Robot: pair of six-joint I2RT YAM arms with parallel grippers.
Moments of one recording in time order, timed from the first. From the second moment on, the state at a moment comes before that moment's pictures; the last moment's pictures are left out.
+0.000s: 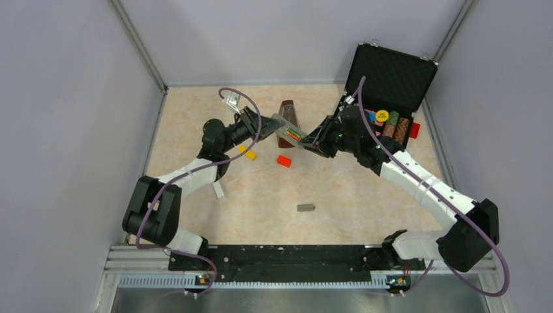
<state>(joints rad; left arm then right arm) -0.36 1.47 0.77 0.89 0.66 -1.25 0.60 1.28 1.09 -0.37 -0.19 1.10</state>
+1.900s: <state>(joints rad) -0.35 1.41 0.75 0.85 0.61 -1.48 0.55 1.14 0.89 0.08 -0.32 1.22</state>
